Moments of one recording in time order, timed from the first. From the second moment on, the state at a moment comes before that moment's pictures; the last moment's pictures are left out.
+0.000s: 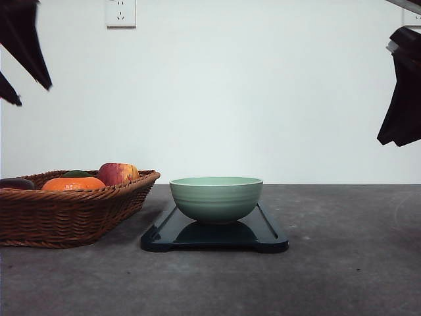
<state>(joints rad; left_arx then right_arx) -0.17 1.20 1.08 -0.78 0.26 -0.10 0.36 0.87 0.58 -0.41 -0.13 0.06</state>
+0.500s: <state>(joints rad) -0.23 1.54 1.31 -0.77 0.09 -0.02 0.36 0.87 0.58 -0.42 -0.13 0.06</state>
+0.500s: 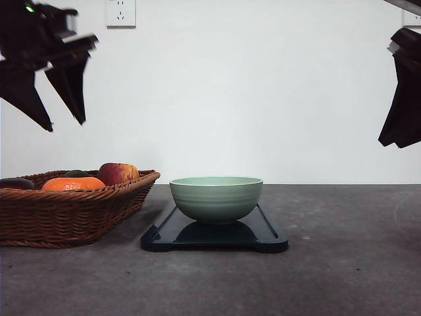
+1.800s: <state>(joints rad) -0.23 1.86 1.32 -0.61 0.00 0.00 0.36 0.87 0.58 -0.42 -0.13 0.08</state>
